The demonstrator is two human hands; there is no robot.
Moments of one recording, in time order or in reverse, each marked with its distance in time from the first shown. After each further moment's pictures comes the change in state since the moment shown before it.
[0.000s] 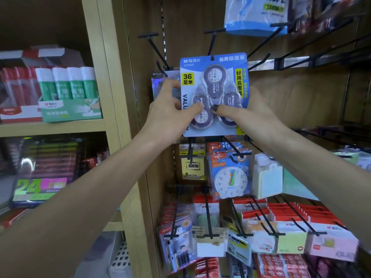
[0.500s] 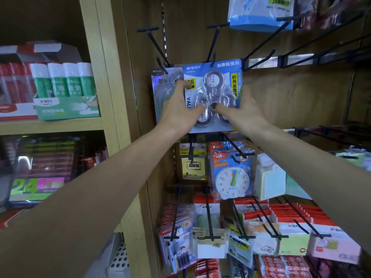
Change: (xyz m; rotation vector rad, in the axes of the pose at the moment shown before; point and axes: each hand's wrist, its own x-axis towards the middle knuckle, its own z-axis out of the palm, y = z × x) left_hand 0.043 -0.033 0.029 0.147 0.002 -0.002; right_hand 0.030 0.022 0.016 -0.071 0.090 0.057
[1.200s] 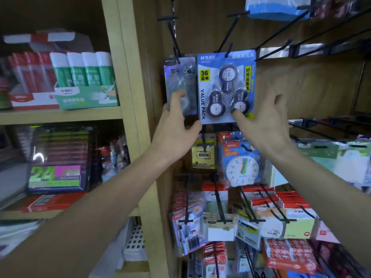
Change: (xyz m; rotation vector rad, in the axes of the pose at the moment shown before) left_hand -0.064 -0.032 -0.034 0.107 -0.020 0.083; right_hand -0.058 -0.003 0.014 -0.448 0.272 0.016
